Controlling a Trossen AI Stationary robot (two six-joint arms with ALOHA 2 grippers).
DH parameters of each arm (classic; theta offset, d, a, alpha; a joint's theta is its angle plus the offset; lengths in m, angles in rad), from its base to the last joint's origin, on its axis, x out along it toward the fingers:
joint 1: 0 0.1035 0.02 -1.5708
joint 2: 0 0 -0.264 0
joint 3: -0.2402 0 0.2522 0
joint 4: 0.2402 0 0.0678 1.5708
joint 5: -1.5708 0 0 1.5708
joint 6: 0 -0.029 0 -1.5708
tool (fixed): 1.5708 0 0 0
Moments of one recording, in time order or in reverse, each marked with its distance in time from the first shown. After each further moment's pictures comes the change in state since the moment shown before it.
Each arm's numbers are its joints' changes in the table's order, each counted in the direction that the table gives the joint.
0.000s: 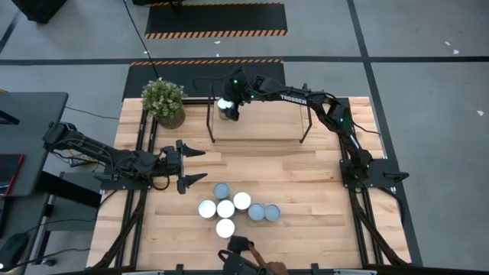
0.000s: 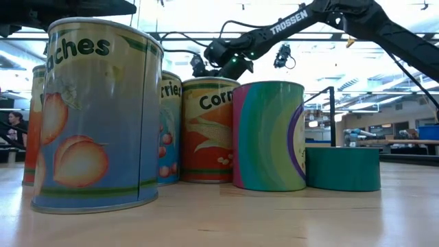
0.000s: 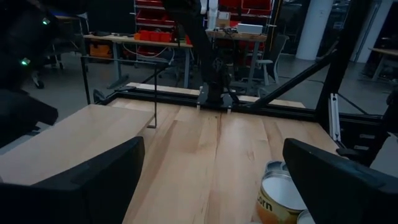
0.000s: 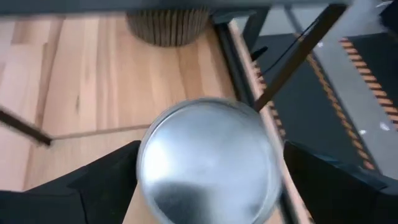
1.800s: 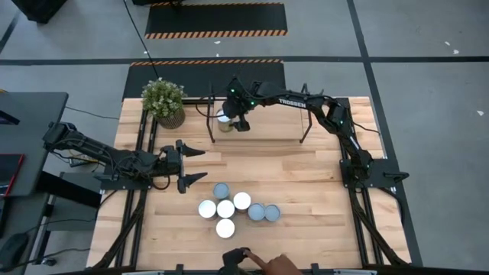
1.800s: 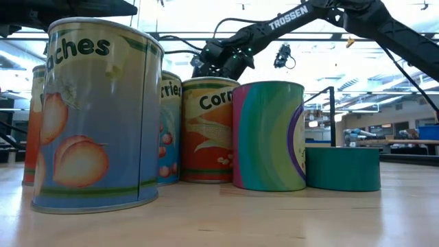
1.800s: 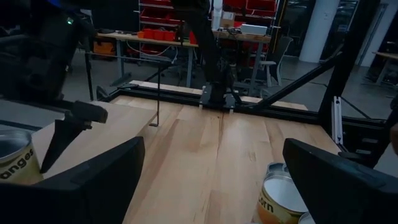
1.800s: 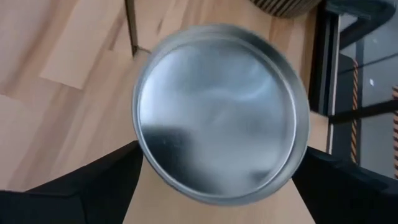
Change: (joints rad) left arm 0.000 0.000 0.000 0.004 0.016 0.025; right arm 0.050 -0.006 0.001 0.195 0.043 0.420
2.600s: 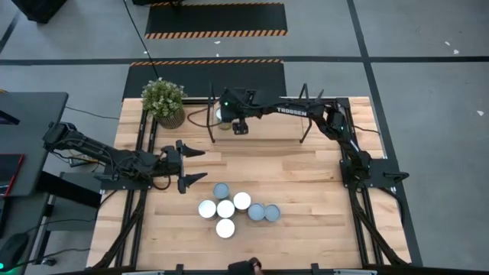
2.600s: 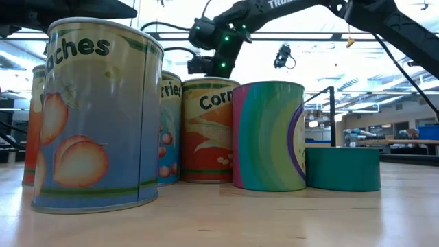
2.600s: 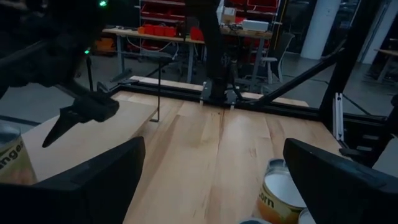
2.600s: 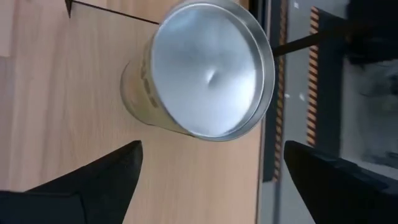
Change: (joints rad) left arm 0.000 0.000 0.000 0.022 0.000 0.016; right arm 0.136 -0.016 -0.093 0.189 -0.520 -0.181
